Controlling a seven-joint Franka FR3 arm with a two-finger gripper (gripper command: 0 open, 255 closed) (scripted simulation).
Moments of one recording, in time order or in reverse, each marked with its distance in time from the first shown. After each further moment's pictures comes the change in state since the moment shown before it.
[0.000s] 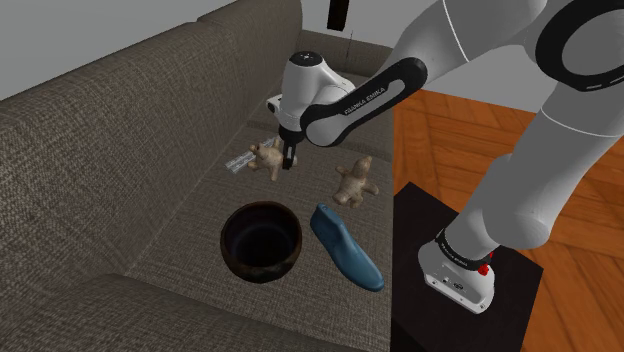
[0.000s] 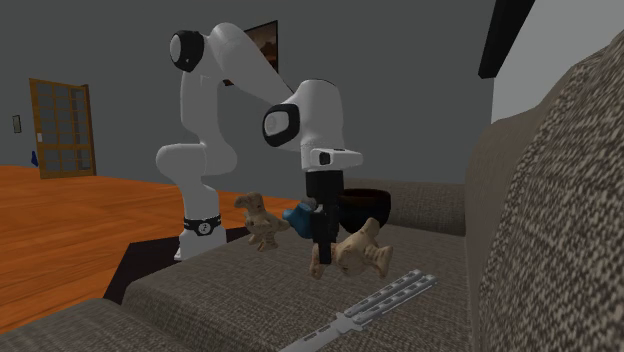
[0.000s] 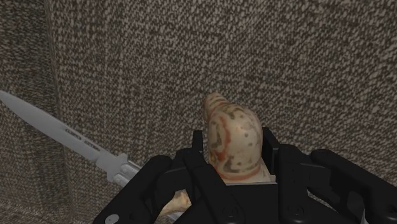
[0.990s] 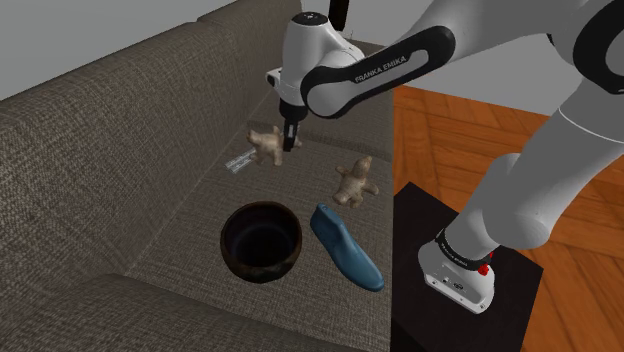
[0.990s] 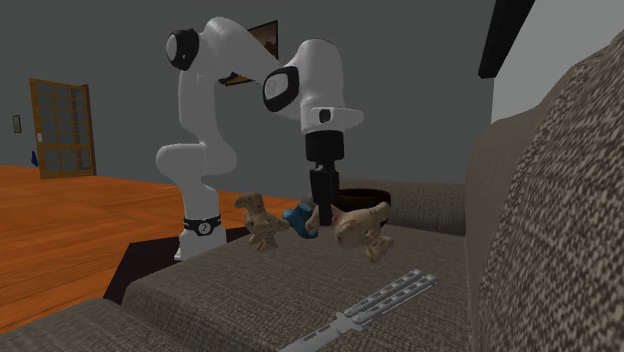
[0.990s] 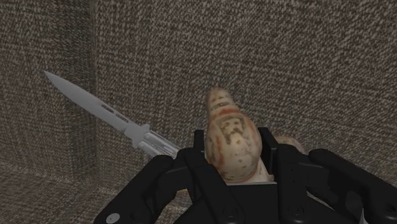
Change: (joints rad) arm 0.000 -0.115 0.006 0.068 0.045 -0.181 -0.042
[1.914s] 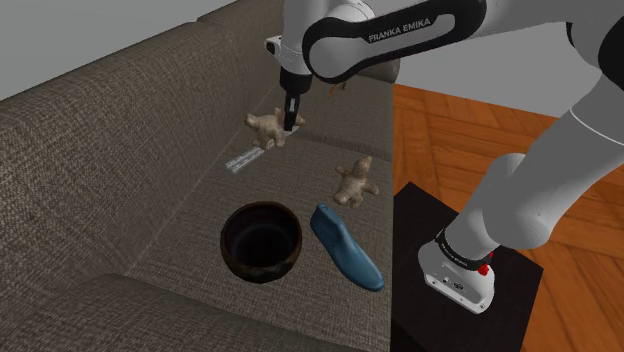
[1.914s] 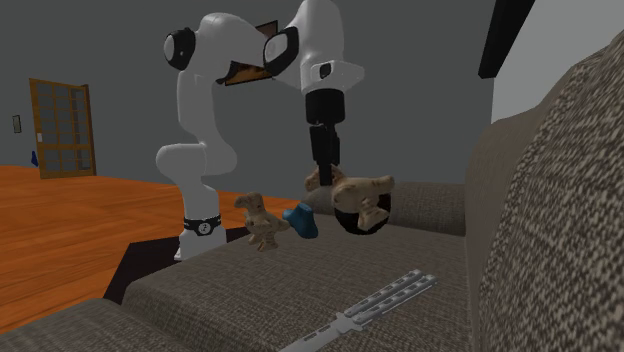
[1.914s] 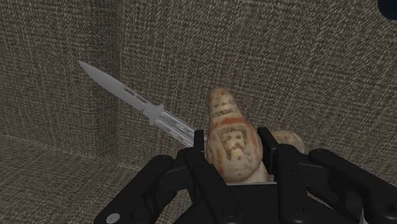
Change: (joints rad) arm 0.002 -0.074 0.000 0.112 0.024 -0.185 -0.027
